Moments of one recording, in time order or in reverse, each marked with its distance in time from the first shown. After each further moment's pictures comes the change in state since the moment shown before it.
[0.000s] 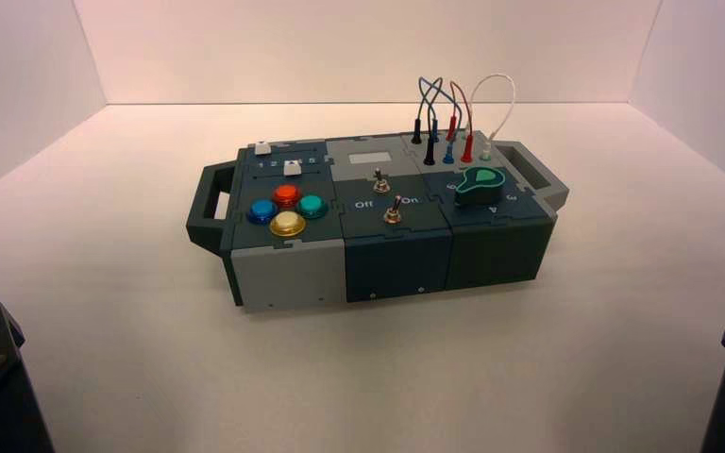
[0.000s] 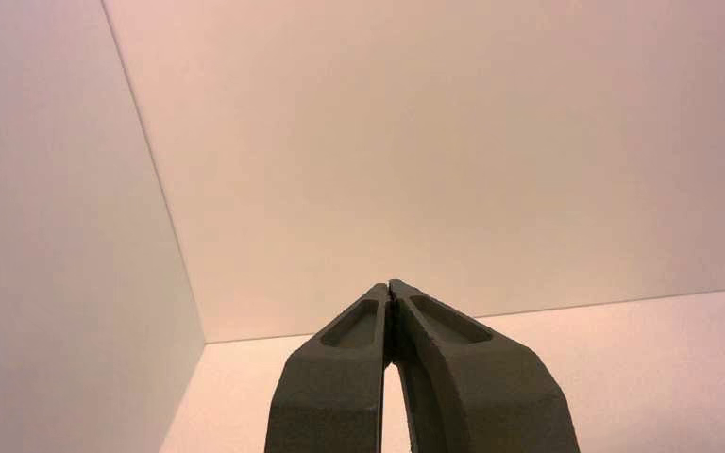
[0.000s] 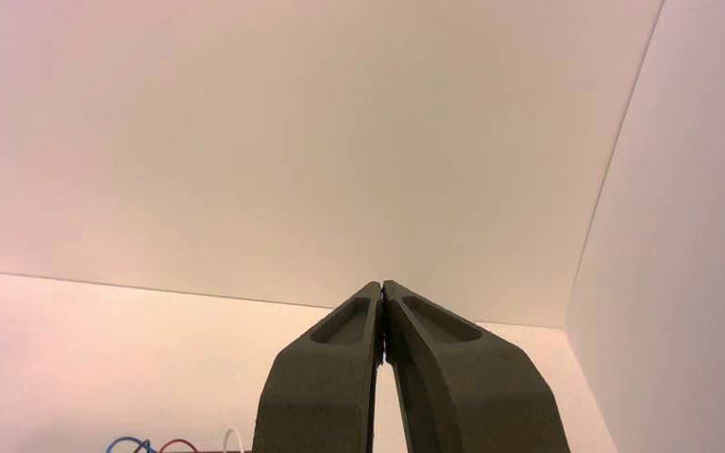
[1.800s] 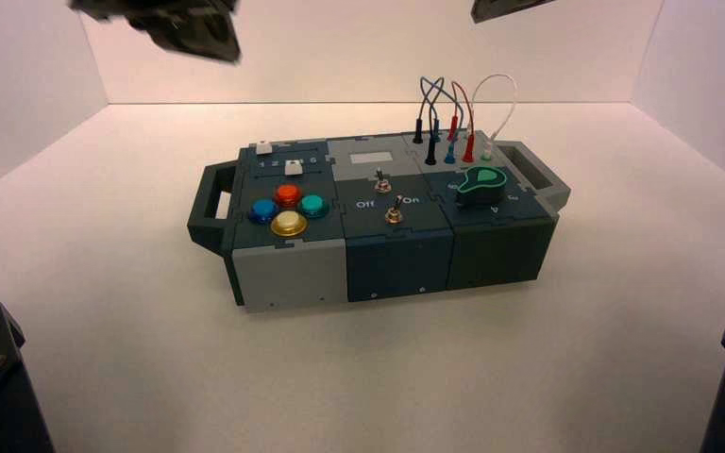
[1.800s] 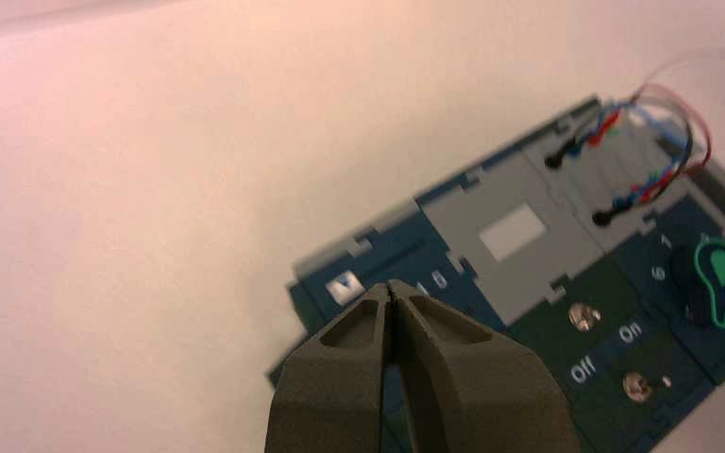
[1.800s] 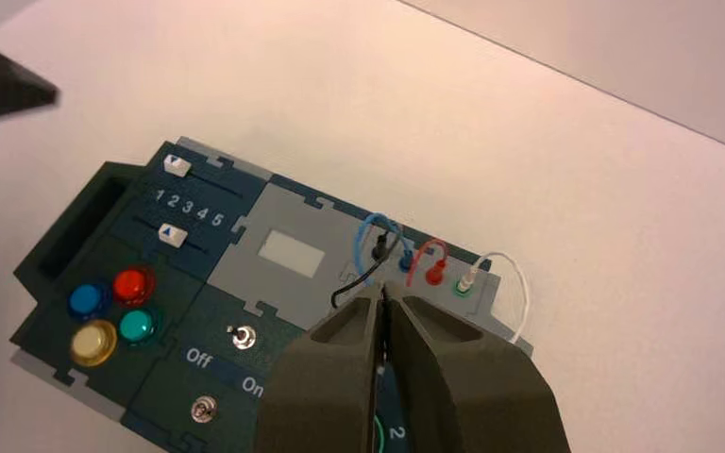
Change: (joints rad) left arm -0.451 0.601 -0.156 -0.061 0.291 -0.156; right arm 0.446 0.525 -0.250 0.020 0.385 -0.011
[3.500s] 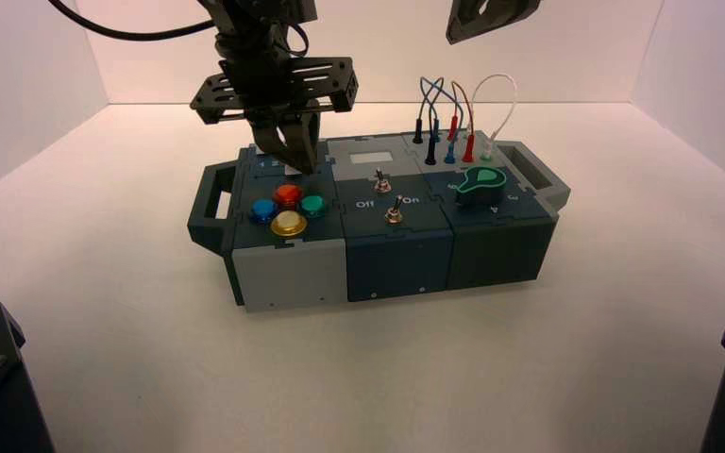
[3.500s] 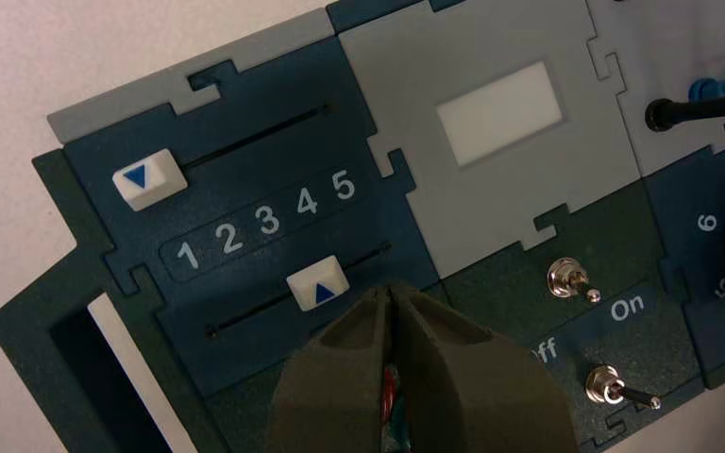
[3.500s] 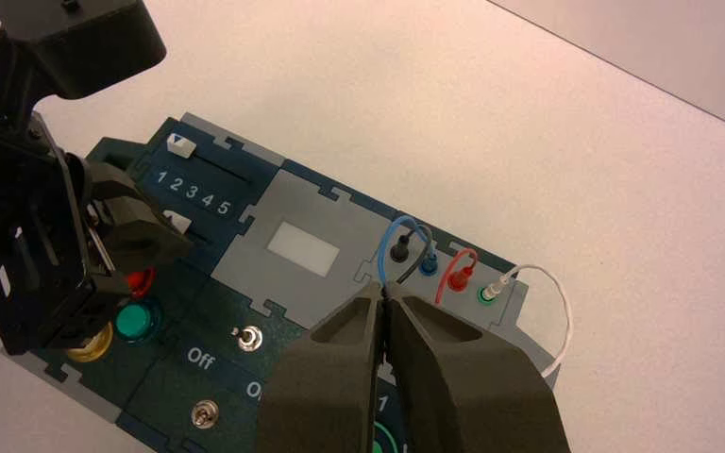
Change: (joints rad) left arm -0.190 0.434 -0.224 0.012 0.189 -0.333; right arm 0.035 0.106 -0.048 -0.008 0.000 -0.006
